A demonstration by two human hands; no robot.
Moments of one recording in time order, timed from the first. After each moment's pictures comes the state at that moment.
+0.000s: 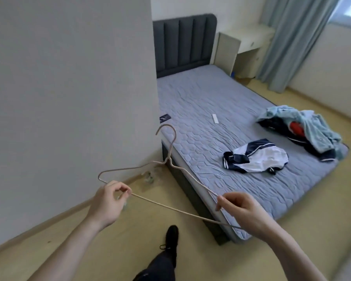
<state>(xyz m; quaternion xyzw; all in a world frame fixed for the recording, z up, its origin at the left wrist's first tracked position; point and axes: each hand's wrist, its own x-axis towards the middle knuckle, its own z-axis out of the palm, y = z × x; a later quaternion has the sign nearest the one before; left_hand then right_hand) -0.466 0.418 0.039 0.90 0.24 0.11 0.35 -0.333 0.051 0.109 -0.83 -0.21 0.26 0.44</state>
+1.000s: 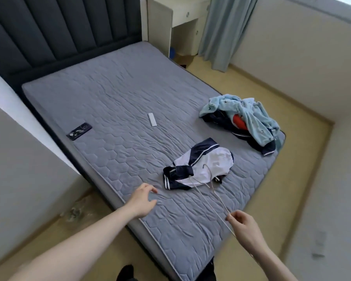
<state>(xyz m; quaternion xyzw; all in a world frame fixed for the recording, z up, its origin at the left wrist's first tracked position) 0.076 0.198 -0.113 0.91 0.05 -0.24 0.33 0.042 -0.158 -0.042 -0.87 0.17 0.21 0.40</state>
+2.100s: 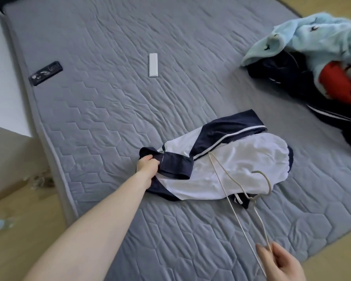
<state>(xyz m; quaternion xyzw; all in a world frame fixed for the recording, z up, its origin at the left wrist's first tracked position) 0.373 0.036 -0.528 0.59 0.59 -0.06 0.55 0.304 -0.353 -0.441 -0.84 0.18 0.23 0.46</state>
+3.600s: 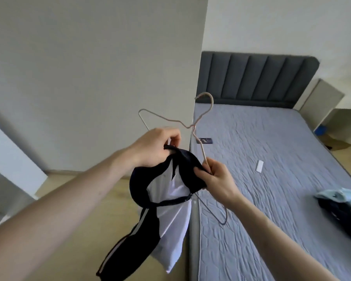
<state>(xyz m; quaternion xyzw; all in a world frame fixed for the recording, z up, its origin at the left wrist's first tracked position) -0.241 0.209 0.220 0.93 0.22 0.17 0.24 -0.074 0.047 0.141 -0.63 -0.43 0.35 0.54</state>
